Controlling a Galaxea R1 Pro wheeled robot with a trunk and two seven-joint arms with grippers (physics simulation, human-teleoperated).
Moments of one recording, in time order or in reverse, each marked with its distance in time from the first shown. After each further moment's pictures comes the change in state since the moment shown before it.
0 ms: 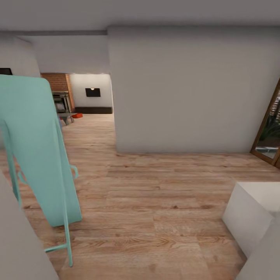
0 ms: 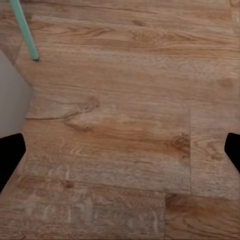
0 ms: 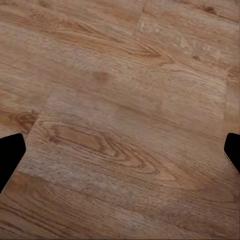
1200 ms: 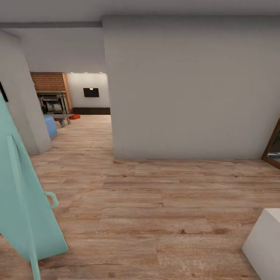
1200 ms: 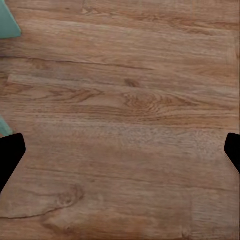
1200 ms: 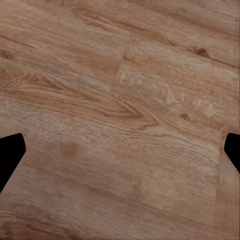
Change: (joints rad) left arm 0.000 0.000 0.000 0.000 -0.005 0.003 0.000; right arm 0.000 0.000 -0.001 0.000 -0.001 0.005 -0.001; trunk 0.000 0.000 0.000
